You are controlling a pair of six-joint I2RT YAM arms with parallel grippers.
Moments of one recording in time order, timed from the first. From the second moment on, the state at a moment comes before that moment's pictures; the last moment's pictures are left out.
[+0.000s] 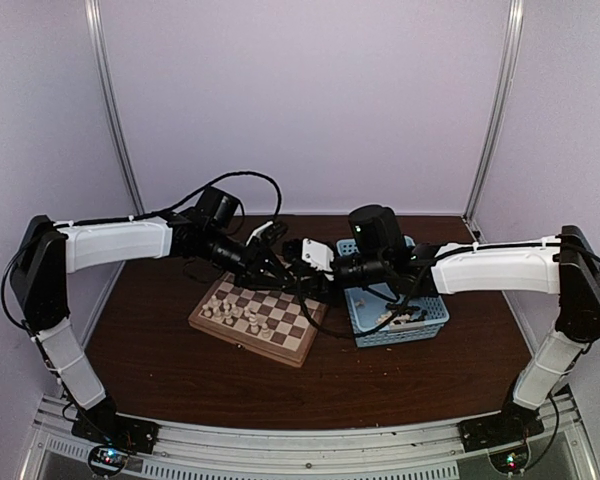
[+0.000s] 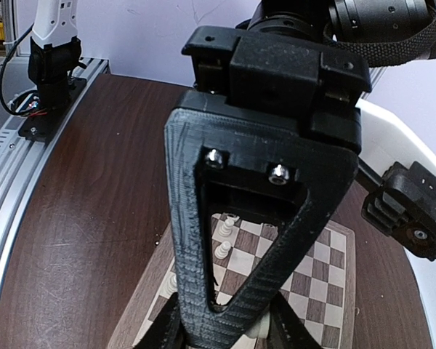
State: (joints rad) left arm -0.64 1.74 1.29 -0.35 1.08 -0.53; right arm 0.88 1.68 1.15 0.11 -0.46 -0.51
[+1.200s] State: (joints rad) left arm -0.75 1.25 0.96 -0.25 0.53 0.14; right arm 0.82 1.67 1.18 0.00 -0.57 -0.16
